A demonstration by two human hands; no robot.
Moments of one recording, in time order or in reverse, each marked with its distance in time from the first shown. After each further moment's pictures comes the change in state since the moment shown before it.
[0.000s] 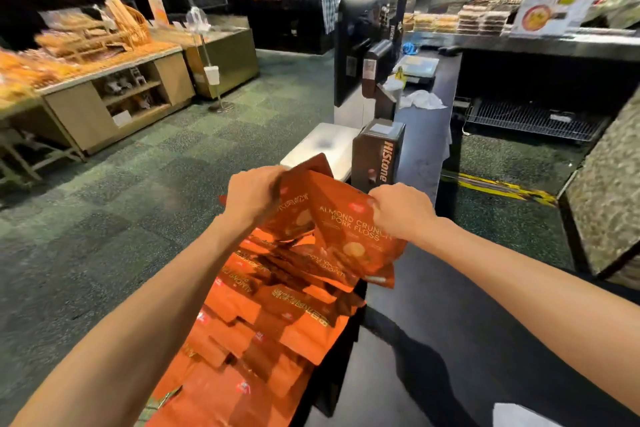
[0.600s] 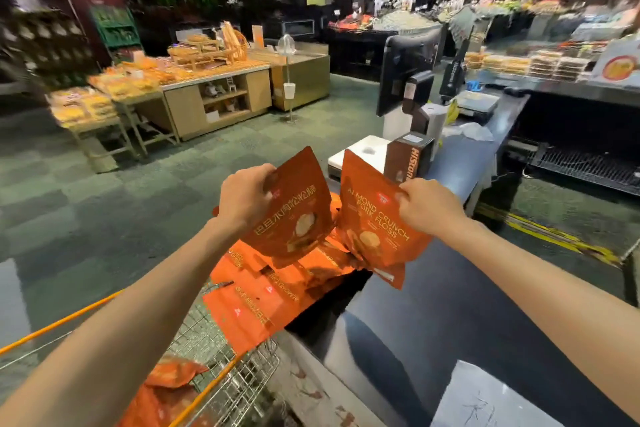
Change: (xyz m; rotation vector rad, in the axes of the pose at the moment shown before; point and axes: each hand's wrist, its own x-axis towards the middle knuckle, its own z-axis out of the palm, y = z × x) left_hand -0.184 0.093 -0.149 0.011 0.189 -0.344; right_hand -0.160 -0.004 -0.084 0.146 0.014 -0.104
